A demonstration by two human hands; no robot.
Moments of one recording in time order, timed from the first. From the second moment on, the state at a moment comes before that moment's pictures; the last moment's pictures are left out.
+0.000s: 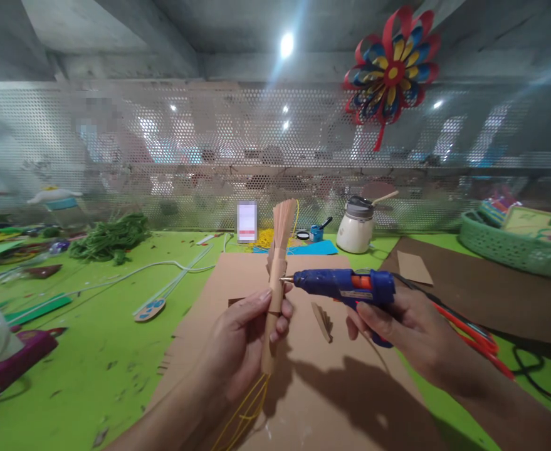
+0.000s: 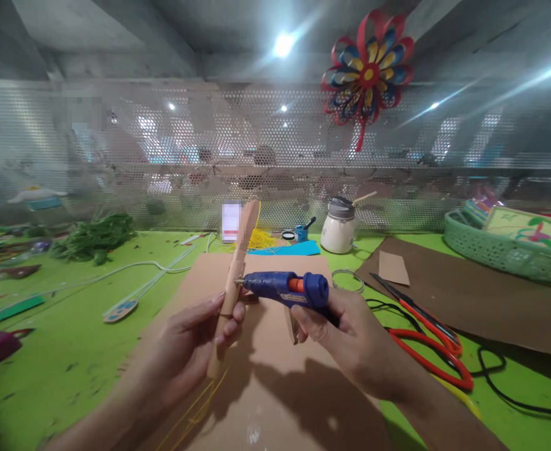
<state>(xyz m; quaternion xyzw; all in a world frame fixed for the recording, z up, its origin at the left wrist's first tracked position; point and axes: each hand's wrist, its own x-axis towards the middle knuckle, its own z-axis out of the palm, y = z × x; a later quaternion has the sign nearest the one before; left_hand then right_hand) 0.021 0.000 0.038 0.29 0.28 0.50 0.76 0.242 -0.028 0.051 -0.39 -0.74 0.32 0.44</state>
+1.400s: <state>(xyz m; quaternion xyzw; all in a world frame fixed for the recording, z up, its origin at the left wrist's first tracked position) 0.019 0.005 0.027 0.38 0.29 0.54 0.70 0.239 -0.034 0.059 -0.43 -0.77 0.23 0.42</state>
